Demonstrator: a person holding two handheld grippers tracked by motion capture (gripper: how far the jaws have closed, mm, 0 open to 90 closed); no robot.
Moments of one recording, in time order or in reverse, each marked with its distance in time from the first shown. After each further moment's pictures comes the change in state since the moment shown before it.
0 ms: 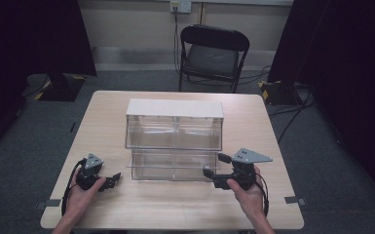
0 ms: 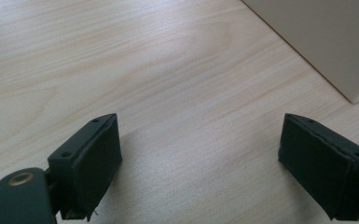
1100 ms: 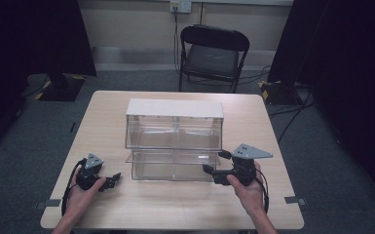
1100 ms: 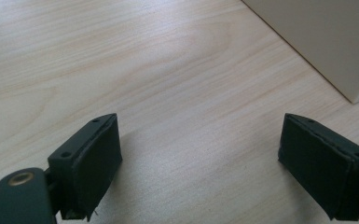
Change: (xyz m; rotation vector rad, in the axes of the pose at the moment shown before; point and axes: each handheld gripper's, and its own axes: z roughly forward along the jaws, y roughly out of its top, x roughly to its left) left arm 0.000 0.000 0.000 0.001 0.002 0.003; right arm -0.002 0.011 0.001 -0.012 -0.005 -0.011
